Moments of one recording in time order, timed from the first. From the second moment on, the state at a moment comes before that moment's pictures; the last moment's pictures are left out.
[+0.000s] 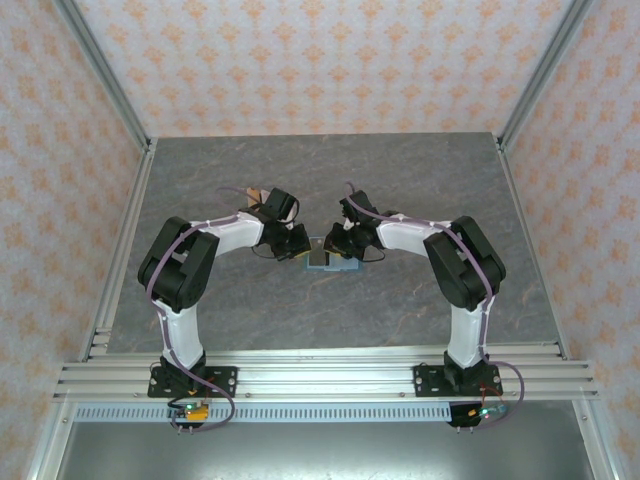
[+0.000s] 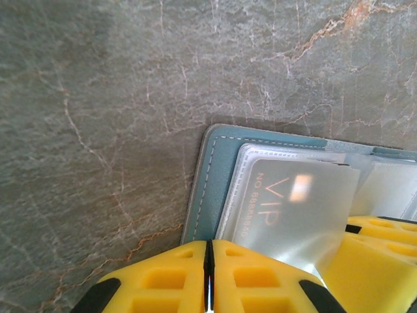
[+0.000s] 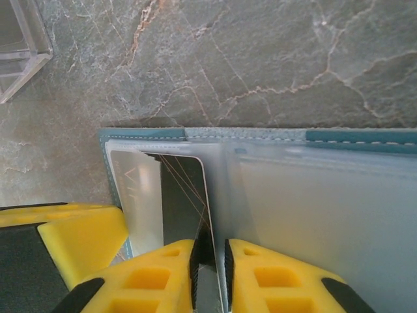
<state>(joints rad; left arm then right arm) -0.41 1.91 1.13 -0.36 0.36 -0.80 0.57 1.93 1.16 -0.27 -0.37 0.85</state>
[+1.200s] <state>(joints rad) -0.43 1.86 1.13 -0.41 0.33 -0.80 0.49 1.74 0.96 -0.17 -0.34 0.81</state>
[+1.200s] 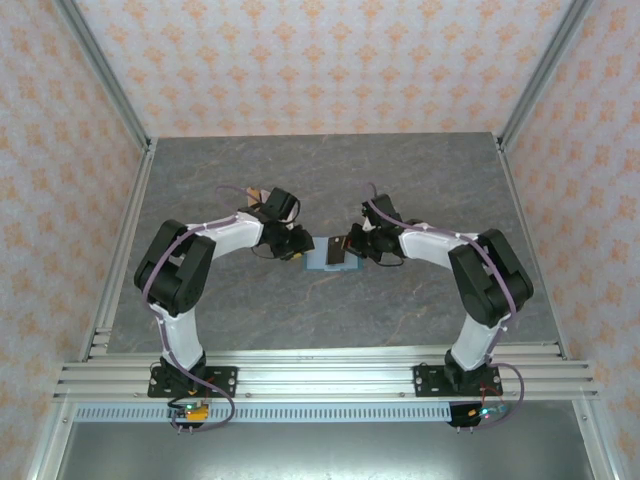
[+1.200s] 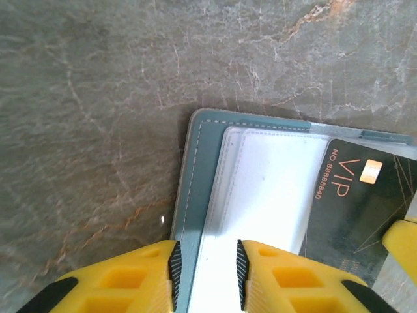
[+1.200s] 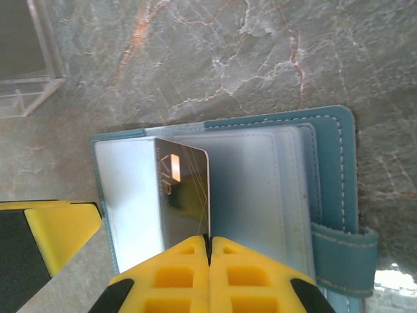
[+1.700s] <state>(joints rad) -0.42 1.71 1.04 -0.25 0.41 -0.89 0.42 1.59 0.85 -0.02 -0.47 0.84</state>
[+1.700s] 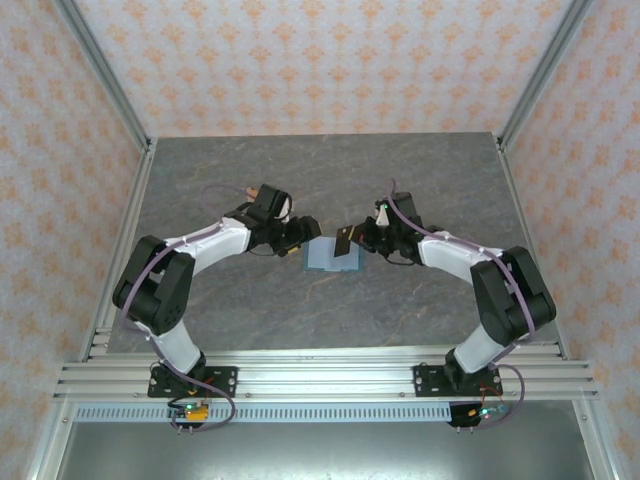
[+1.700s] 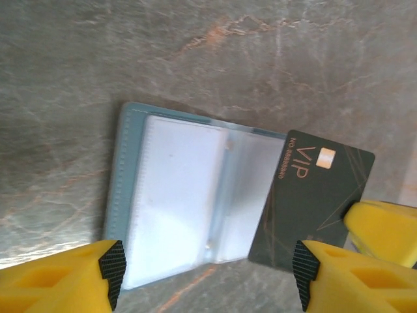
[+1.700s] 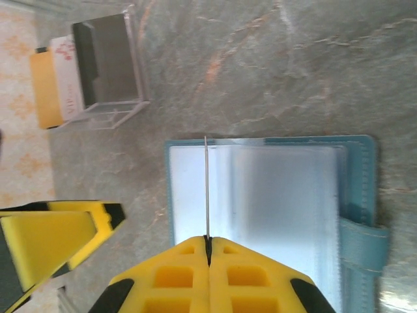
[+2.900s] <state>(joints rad) -0.31 1.55 0.96 0.13 0.76 -1.12 0.41 1.57 0.87 0.44 -0.76 1.17</state>
